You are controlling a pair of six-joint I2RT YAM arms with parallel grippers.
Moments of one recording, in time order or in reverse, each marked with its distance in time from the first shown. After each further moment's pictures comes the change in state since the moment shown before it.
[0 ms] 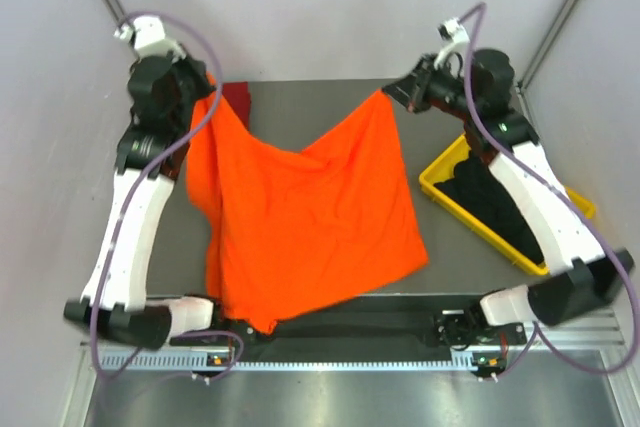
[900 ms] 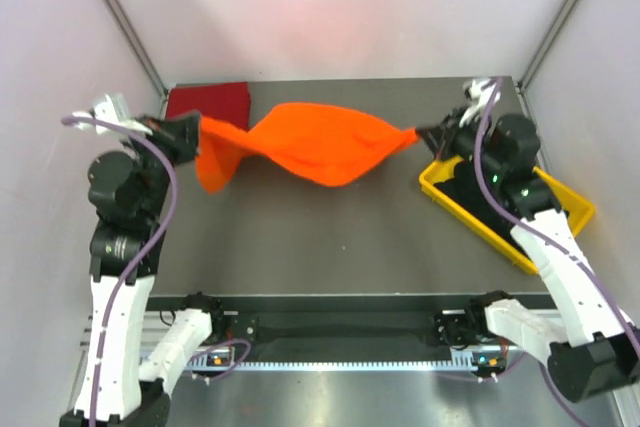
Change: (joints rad) left arm 0.075 -0.414 -0.322 0.066 0.251 -0.222; right arm -0.077 -0.297 -0.359 0.077 0.093 -0.214
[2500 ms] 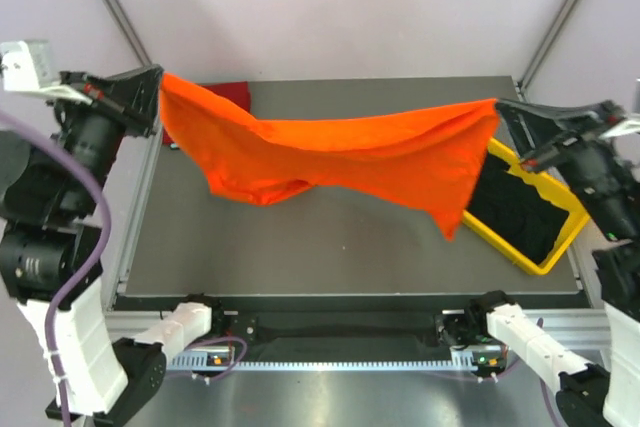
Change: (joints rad) left arm -0.045 0.259 0.786 -0.418 0.081 0.221; right arm 0.040 -0.223 0.496 -0.346 0.117 0.186
